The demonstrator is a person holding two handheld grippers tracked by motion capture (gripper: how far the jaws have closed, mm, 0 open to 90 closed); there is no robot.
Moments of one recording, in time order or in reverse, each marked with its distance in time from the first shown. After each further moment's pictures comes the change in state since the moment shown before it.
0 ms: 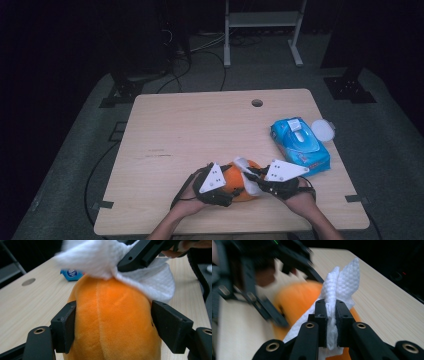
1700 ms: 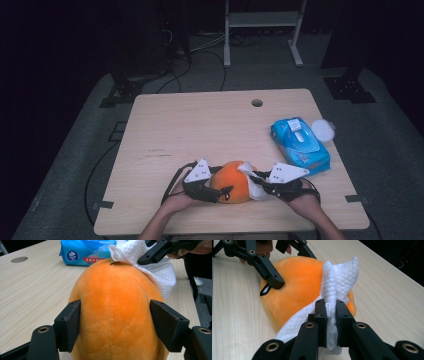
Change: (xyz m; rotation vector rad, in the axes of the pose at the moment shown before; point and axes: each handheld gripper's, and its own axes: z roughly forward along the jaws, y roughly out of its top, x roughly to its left) left arm 0.031 -0.029 -0.014 0.005 -0.091 -0.177; right arm -0.006 -0.023 -0.001 0.093 -0.019 0.012
